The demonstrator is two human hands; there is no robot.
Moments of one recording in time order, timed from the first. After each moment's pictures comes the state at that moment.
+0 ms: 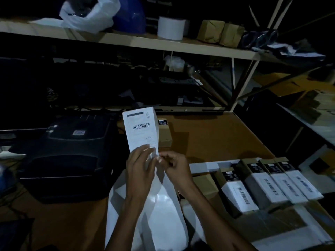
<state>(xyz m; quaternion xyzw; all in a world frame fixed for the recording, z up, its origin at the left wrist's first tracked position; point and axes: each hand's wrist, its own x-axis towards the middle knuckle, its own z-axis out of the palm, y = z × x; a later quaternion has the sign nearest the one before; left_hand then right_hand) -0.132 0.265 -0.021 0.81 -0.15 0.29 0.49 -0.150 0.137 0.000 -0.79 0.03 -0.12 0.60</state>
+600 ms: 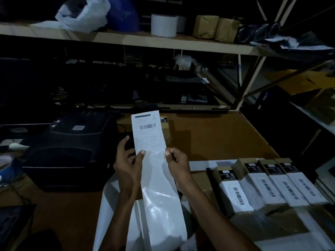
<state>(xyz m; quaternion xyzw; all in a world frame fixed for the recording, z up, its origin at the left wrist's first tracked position) -0.152 0.247 -0.006 0.71 0.03 0.23 0.66 -0.144 0.105 -0.019 -0.75 0.13 -0.07 0.65</state>
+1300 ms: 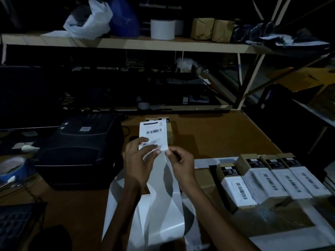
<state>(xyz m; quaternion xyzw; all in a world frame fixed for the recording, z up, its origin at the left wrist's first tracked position) -0.155 0.253 0.004 0.85 -0.12 0.28 0.44 -0.174 0.108 -0.009 -0.73 0.04 -0.19 0.65</state>
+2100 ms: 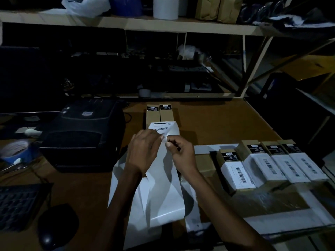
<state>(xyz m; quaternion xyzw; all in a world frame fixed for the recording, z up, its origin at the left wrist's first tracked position) -0.162 0.260 0.006 0.88 -0.25 0.27 0.30 -0.184 0.108 -0.020 -0.78 -0.05 -0.22 0.58</state>
